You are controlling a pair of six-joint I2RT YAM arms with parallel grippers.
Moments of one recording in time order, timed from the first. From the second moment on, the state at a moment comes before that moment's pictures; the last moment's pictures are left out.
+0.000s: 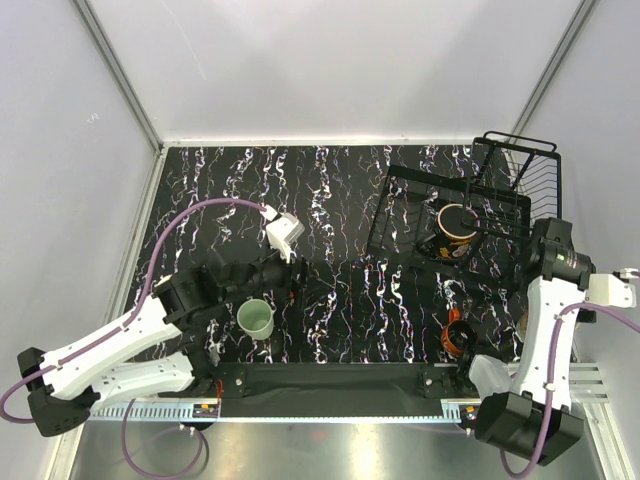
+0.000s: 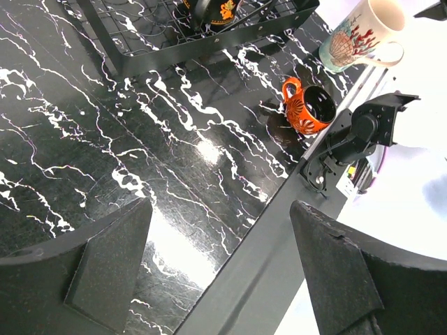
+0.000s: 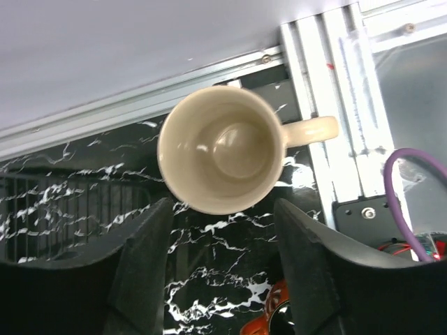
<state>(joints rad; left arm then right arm) -0.98 0.88 0.92 -0.43 0.08 -0.40 -0.36 0.94 1.05 -1.33 0.80 1.38</state>
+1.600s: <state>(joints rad) -0.98 0.87 0.90 -0.42 0.13 -0.39 -0.61 1.01 0.88 -0.94 0.58 0.93</state>
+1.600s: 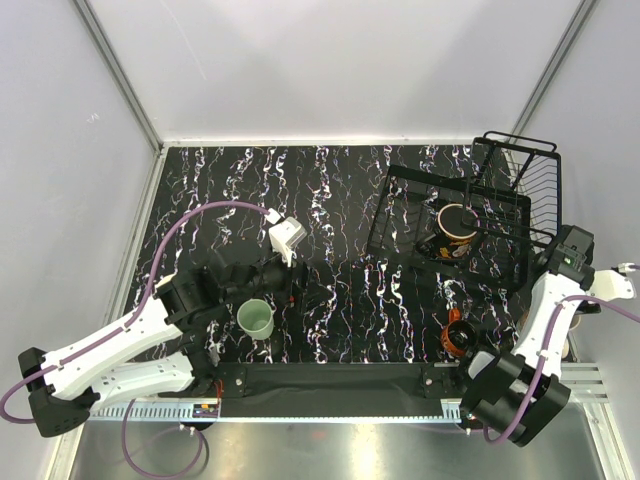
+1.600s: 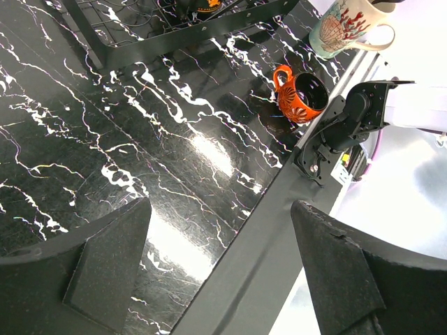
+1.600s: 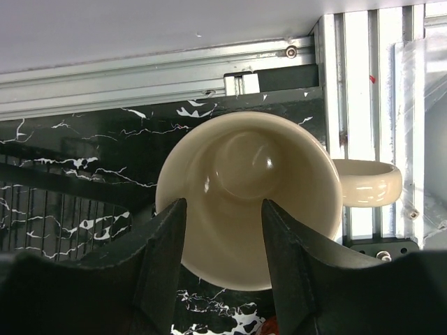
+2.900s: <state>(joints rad) -0.98 0.89 0.89 -0.41 0.15 -0.38 -0.61 1.00 0.93 -0.88 0.57 0.87</state>
